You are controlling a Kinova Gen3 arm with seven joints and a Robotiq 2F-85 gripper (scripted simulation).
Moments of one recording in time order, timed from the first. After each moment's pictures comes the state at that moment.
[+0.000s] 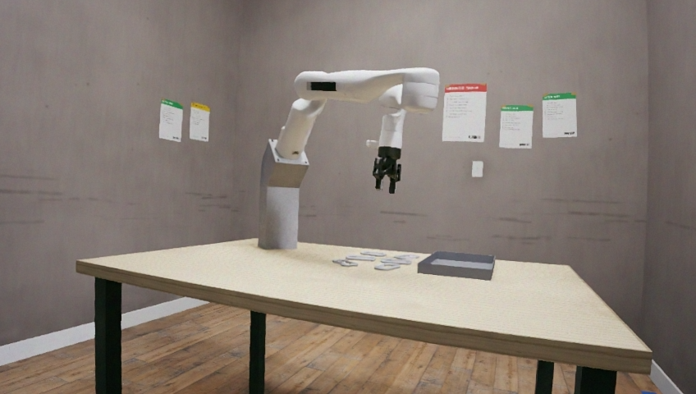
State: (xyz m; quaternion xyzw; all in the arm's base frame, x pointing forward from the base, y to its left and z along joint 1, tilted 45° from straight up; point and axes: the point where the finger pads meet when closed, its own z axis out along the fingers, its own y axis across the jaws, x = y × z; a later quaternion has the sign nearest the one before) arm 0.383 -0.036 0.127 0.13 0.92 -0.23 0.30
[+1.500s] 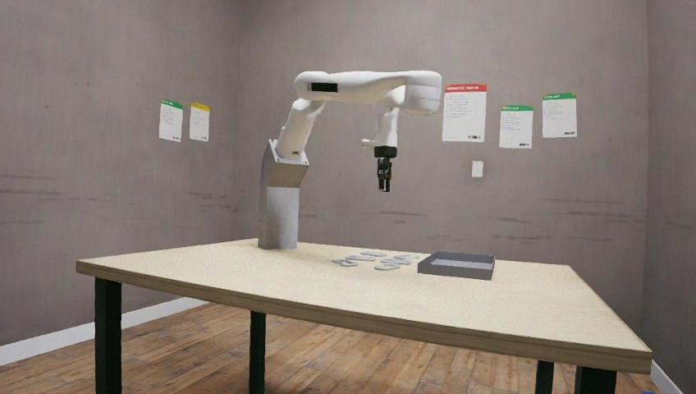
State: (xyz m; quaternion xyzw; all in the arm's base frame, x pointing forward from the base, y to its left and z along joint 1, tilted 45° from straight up) arm 0.378 -0.034 0.125 -0.04 0.92 -0.27 0.29
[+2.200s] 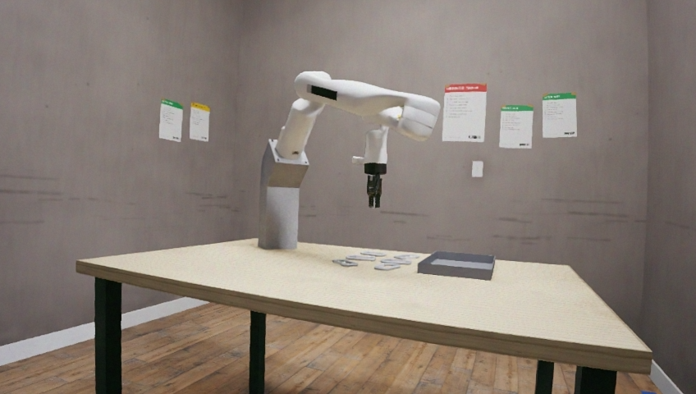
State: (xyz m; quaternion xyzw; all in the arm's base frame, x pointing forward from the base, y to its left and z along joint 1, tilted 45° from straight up) arm 0.381 -0.062 0.068 -0.04 0.92 -0.27 0.29
